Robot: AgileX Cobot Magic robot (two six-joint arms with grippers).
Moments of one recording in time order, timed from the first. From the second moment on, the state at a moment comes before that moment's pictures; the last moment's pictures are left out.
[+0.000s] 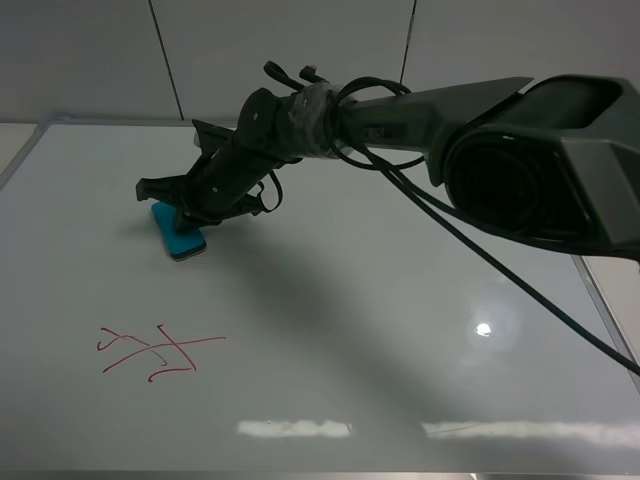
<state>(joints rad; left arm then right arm) -0.08 -0.01 -0.51 0.00 1.05 -0.10 0.81 2.54 -2.01 0.72 0.59 -0.13</state>
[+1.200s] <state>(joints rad) -0.08 -0.01 -0.51 0.00 1.05 -0.10 0.83 2.35 -2.30 0.12 0.75 -0.08</state>
